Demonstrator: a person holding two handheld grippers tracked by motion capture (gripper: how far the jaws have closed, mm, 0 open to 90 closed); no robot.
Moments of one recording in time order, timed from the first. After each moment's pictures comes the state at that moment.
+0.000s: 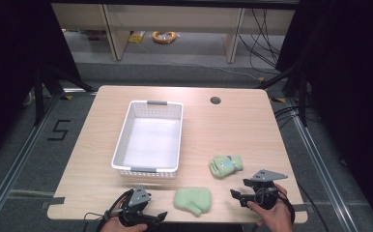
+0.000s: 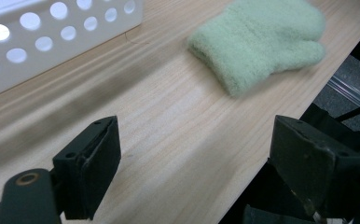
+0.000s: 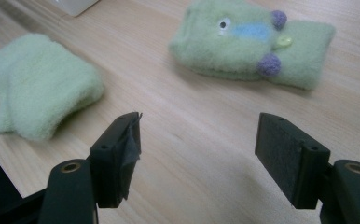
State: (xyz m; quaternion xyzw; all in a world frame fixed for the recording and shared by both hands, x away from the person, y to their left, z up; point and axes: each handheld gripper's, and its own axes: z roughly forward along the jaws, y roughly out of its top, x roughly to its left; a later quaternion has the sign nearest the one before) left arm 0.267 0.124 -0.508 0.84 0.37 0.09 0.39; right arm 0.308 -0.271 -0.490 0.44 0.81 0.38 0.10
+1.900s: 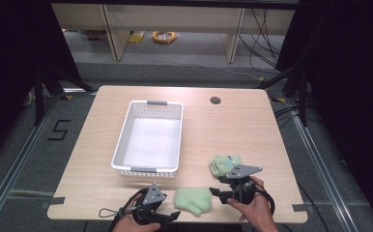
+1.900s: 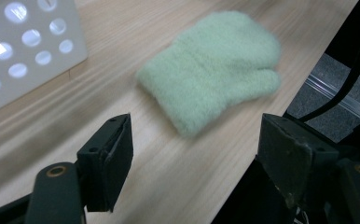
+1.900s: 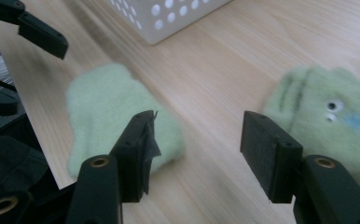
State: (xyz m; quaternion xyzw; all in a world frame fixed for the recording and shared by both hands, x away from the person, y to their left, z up) left arm 0.270 0.087 -0.500 0.84 0.34 0.06 0.41; right arm 0.321 -0.210 -0.473 0.33 0.86 0.38 0.09
